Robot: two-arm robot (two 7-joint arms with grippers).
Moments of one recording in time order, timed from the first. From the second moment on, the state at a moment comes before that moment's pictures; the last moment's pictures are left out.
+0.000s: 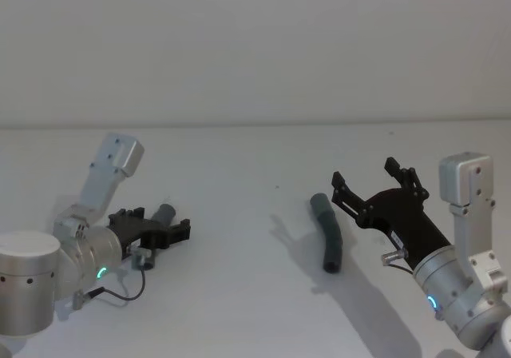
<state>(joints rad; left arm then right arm) -0.35 0.25 0.38 -1.52 -0.35 0.66 -0.13 -0.01 0.34 -0.23 -1.77 0.29 0.03 0.07</state>
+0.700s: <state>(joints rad) -0.36 0.24 0.39 -1.51 -0.35 0.66 -0.13 -0.01 0.34 -0.23 -1.77 0.29 0.03 0.07</state>
